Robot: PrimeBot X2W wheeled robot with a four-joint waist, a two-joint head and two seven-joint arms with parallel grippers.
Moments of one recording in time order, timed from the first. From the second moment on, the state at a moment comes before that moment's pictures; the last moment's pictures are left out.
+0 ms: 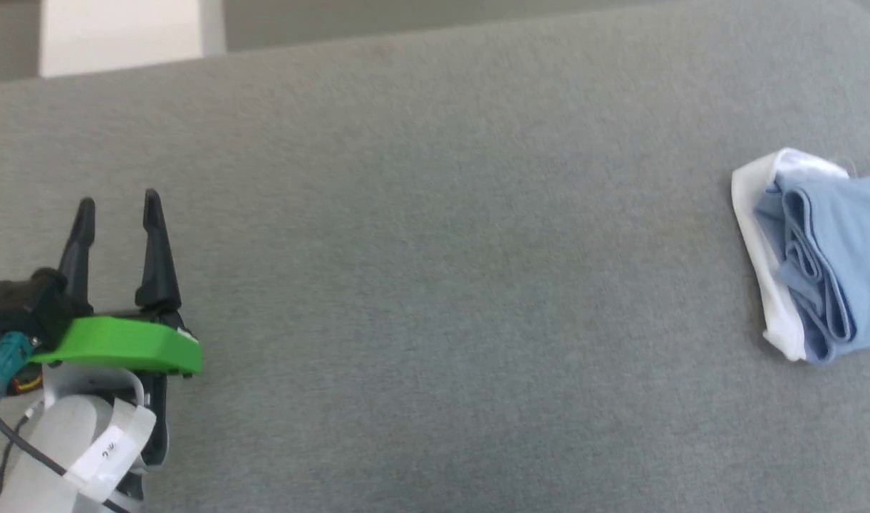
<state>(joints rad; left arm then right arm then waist) -0.22 0.44 -0.17 -0.03 -0.54 0.18 -0.21 -0.75 -0.38 -0.06 0.11 0.38 0.13 0.20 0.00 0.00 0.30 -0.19</state>
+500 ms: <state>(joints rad) -0.15 0.38 -0.14 0.04 -0.60 0.18 -0.24 -0.40 -0.12 -0.13 0.02 0.27 0.13 -0.11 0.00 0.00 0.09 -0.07</state>
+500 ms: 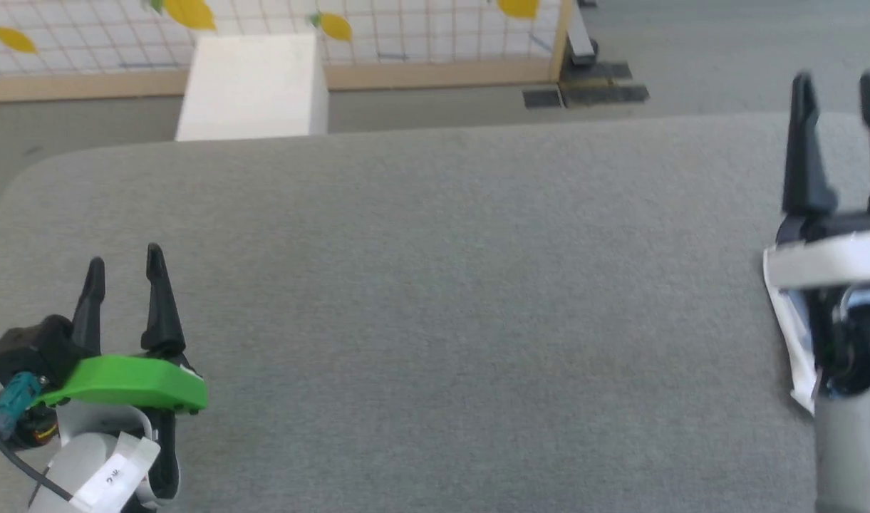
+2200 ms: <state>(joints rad) -0.09 0.36 -0.27 0.18 -0.55 0.12 -0.23 -0.02 -0.05 -0.11 0.15 0.19 0.13 -0.19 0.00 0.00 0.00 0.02</state>
